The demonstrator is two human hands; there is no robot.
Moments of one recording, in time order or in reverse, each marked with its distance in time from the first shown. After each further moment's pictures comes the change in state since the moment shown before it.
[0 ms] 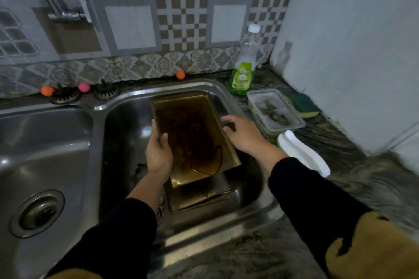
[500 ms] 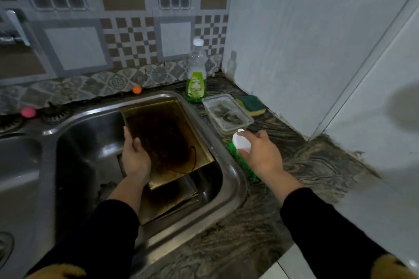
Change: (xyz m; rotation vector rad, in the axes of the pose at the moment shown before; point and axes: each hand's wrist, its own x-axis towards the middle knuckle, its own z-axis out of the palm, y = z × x) left_hand -0.007 0.024 0.039 -0.049 0.012 -0.046; right_hand -0.098 0.077 -0.048 -0.388 0.275 0.286
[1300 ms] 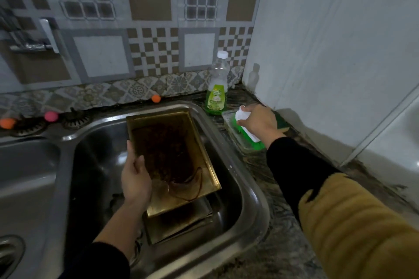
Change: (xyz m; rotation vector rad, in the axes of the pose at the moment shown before) left_hand -0.003 -0.003 -0.030 -0.039 0.041 0.134; right_hand 0.136 -0.055 -0.023 0.192 0.063 -0.074
